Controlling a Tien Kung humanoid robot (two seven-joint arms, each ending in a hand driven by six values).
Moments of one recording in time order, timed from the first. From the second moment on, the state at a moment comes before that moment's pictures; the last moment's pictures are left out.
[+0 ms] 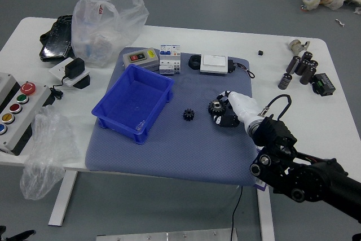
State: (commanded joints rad) left arm -0.22 0.18 -0.98 -0.31 0.98 0.12 0.37; right arm 0.54 -0.26 0.55 1.16 -1.74 -0.36 -0.44
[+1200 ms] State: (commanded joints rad) left arm -0.23 0.18 -0.99 -0.31 0.99 0.12 0.38; right arm 0.91 -0.12 0.20 1.19 -1.69 -0.35 -0.31
